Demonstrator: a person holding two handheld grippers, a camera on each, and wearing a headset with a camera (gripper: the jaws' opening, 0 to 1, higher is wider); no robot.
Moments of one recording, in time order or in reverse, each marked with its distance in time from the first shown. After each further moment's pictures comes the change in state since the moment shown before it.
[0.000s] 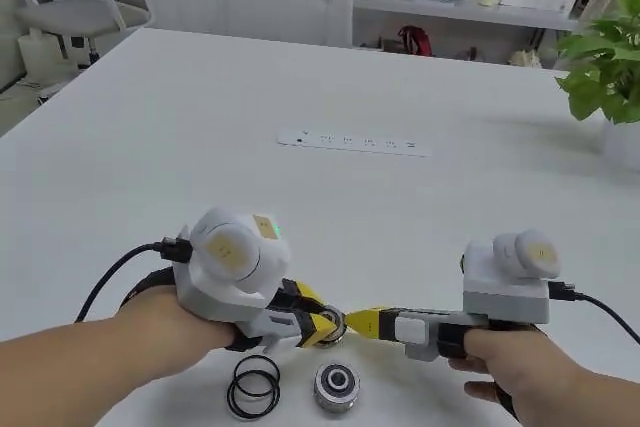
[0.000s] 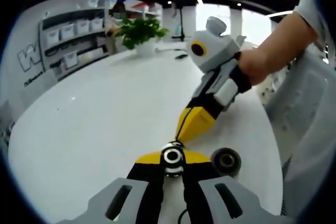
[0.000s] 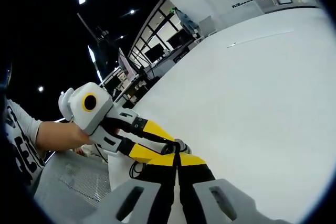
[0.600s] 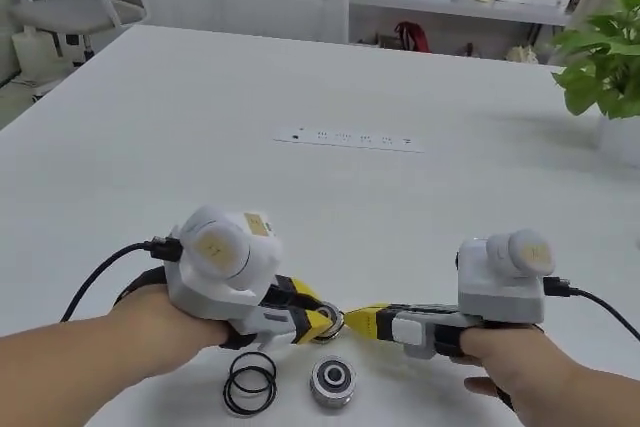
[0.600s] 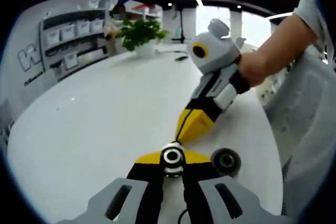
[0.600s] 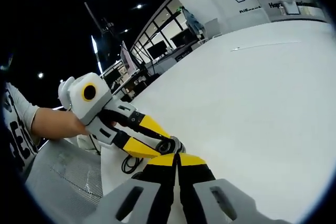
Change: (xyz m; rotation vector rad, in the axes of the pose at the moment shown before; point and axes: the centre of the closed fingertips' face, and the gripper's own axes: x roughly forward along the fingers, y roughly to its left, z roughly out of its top) left arm 0.000 0.000 -0.001 -0.005 -0.017 -0.004; right arm -0.001 -0.007 -0.003 -0.095 0.009 -0.019
